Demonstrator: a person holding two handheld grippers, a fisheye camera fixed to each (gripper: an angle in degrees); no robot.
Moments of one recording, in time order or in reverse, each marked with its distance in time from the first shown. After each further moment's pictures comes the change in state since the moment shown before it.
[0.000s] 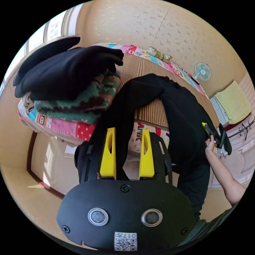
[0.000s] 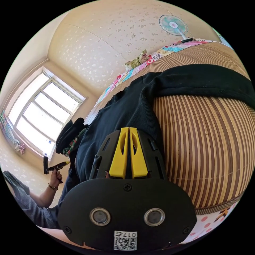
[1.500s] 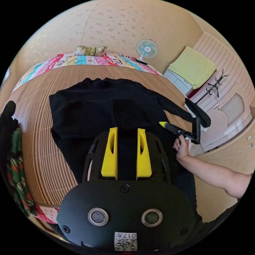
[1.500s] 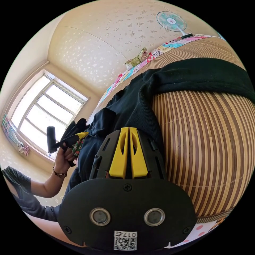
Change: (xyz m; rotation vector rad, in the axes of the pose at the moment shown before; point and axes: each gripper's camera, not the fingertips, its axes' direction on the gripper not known) left arm 0.189 -0.090 -0.025 -0.046 0.358 0.414; right arm 0.000 0.019 -0.031 -0.015 -0.050 0.029
